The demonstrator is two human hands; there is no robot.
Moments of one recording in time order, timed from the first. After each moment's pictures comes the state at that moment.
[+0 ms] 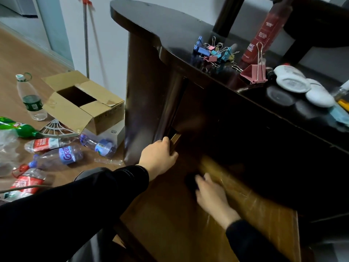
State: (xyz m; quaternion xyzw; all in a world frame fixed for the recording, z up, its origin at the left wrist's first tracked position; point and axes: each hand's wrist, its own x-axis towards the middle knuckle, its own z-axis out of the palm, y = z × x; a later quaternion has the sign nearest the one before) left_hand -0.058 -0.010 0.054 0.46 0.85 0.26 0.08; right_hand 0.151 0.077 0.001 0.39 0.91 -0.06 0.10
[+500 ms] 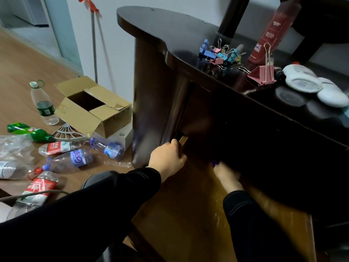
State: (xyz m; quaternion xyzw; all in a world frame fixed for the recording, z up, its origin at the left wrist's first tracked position) left_hand -0.057 -0.008 0.058 0.46 0.85 0.24 0.08; right_hand 0.107 0.162 -0.005 0.61 0.77 -0.16 0.06
